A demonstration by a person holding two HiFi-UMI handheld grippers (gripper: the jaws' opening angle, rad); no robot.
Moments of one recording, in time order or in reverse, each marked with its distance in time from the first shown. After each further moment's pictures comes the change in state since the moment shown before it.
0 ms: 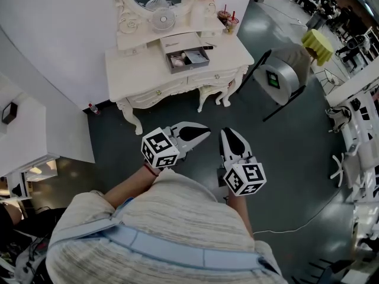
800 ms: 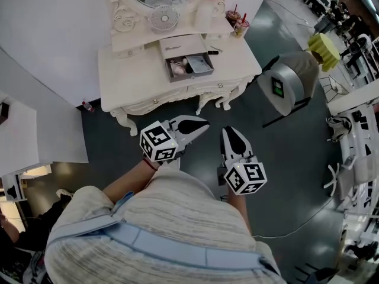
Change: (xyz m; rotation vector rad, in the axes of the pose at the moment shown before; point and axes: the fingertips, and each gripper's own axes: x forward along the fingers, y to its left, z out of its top) left arm 0.027 0.150 0.013 -0.087 -0.042 0.043; right arm 0.126 -0.060 0.007 0.009 0.071 -0.003
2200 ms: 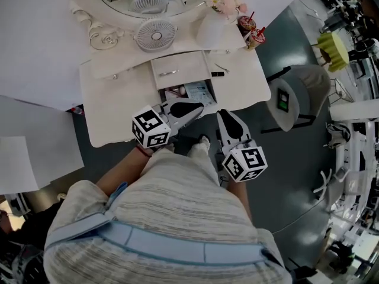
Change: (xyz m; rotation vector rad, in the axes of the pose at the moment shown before) left arm 0.054 0.292 0.079 -0.080 -0.005 0.057; right arm 0.284 -0.084 0.073 -0.027 0.102 0.092
